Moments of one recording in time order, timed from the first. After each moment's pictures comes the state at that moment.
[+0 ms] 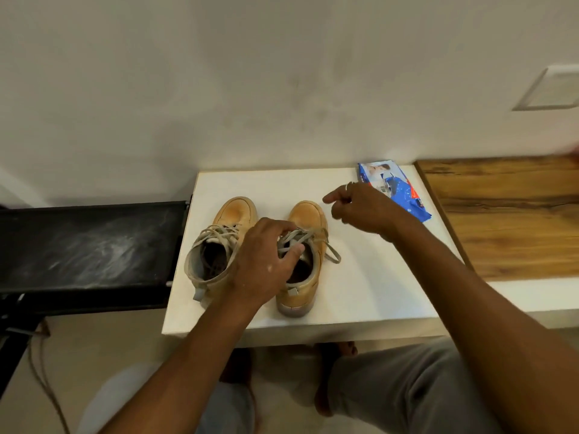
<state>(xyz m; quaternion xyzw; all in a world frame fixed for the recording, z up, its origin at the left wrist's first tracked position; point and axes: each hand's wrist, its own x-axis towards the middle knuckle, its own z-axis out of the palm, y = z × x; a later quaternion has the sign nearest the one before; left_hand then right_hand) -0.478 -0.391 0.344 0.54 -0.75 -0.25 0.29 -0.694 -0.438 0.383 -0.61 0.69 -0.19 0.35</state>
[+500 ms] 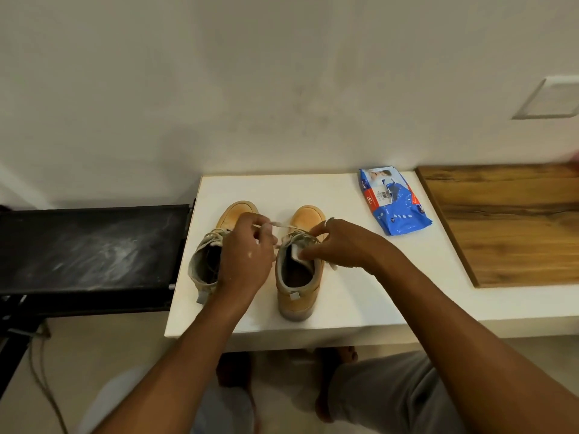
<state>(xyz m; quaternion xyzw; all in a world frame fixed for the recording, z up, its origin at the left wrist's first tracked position) -0.468 -0.403 0.346 0.62 -0.62 -0.29 0.40 -0.652 -0.408 0.380 -0.60 0.69 -0.06 0.41</state>
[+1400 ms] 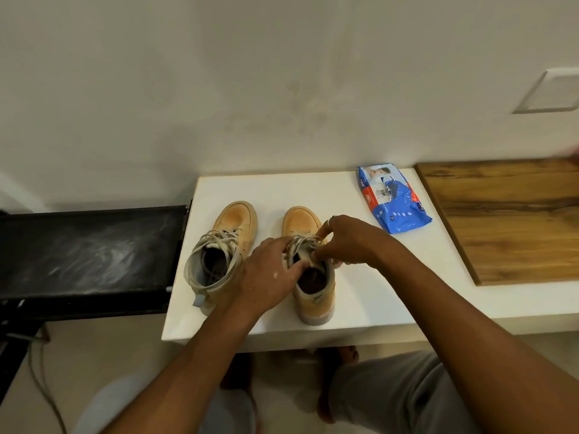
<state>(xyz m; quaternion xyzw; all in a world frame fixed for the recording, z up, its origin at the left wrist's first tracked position) -0.484 -0.389 0.335 0.58 -0.75 -0.26 0.16 -0.667 -0.417 0.374 -0.61 0.68 -0.04 0.40</state>
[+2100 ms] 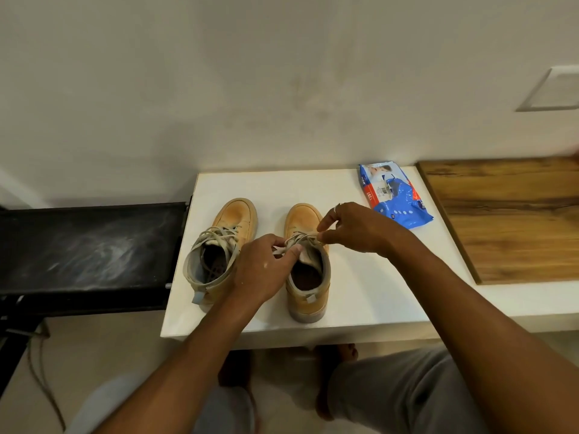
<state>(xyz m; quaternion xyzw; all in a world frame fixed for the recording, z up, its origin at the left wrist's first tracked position) -0.484 -0.396 0.335 0.64 -0.67 -0.29 0.24 -0.682 -0.427 0.374 -0.66 0.66 -0.07 0.35</state>
